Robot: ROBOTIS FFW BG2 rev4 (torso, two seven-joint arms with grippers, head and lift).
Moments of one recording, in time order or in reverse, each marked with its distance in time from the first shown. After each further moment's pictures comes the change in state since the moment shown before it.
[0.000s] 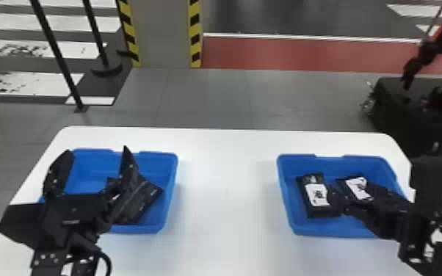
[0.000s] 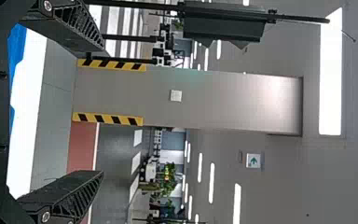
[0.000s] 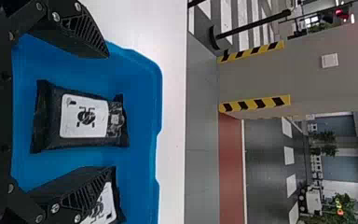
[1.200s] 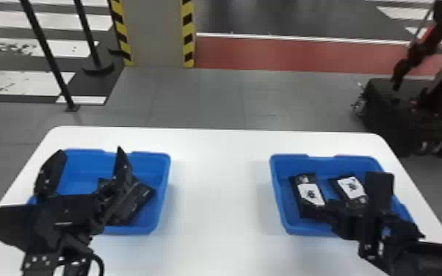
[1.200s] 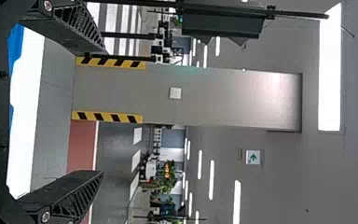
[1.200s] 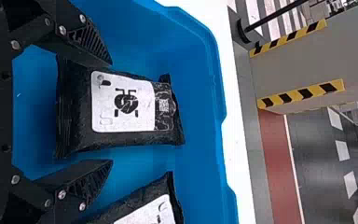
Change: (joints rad) left arm 0.001 0.007 -0.008 0.000 -0.009 0.002 0.000; right arm -0.179 0.038 0.036 0.394 0.026 -0.047 0.050
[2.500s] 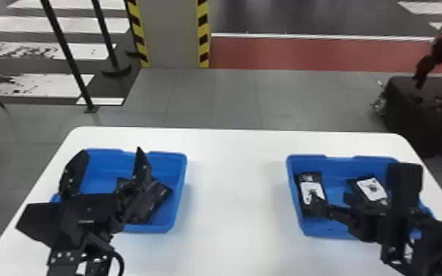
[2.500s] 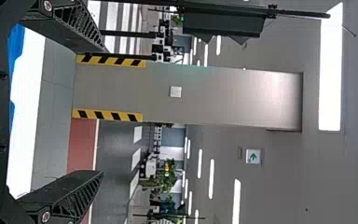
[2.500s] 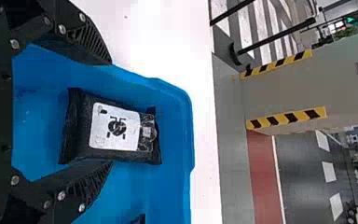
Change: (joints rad) left arm 0.002 0.000 -0.003 0.000 0.005 -0.001 -0.003; right arm 0.110 0.035 0.025 -0.333 0.022 0.165 -0.003
